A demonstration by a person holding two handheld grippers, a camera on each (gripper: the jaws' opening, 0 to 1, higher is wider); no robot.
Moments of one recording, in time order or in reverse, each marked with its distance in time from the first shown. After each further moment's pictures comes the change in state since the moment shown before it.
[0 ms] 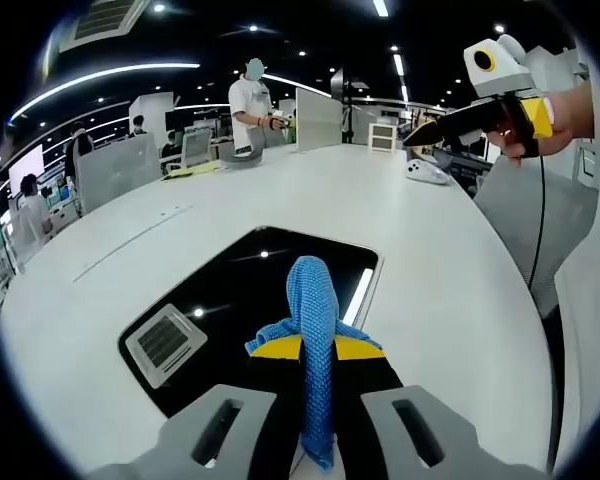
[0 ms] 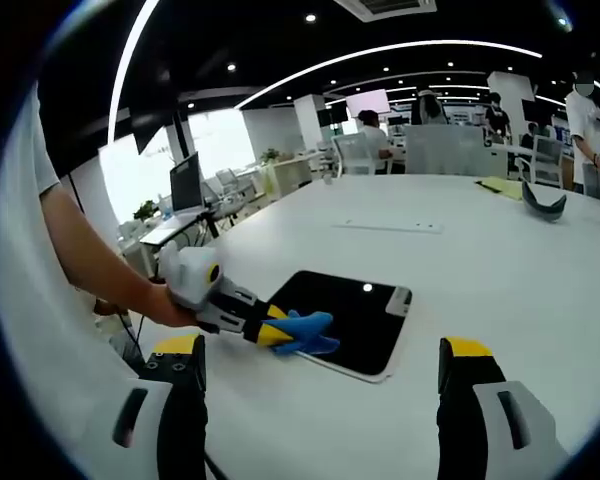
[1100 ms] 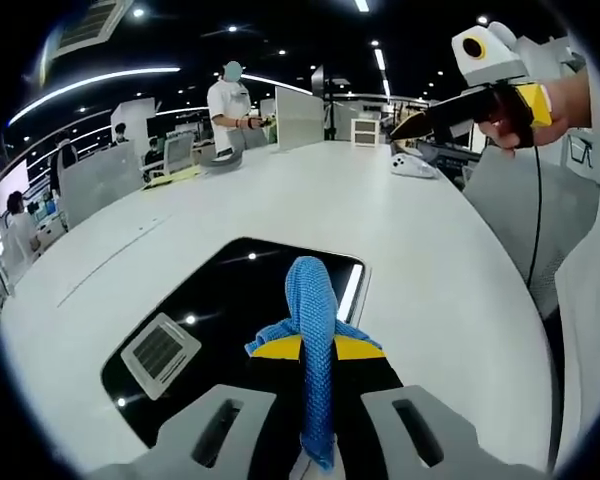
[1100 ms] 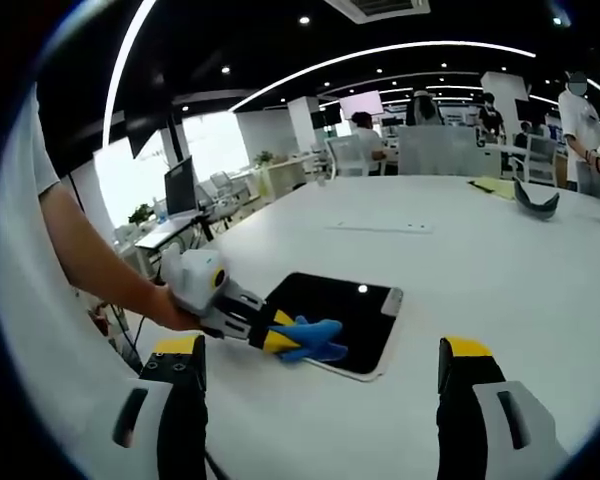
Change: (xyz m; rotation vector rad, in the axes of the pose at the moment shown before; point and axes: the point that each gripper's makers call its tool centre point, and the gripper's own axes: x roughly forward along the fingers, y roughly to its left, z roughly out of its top) left arm 0.022 -0.012 0.013 0.061 0.016 -0.061; right arm -0.006 -0.009 0.001 0.012 -0.011 -0.024
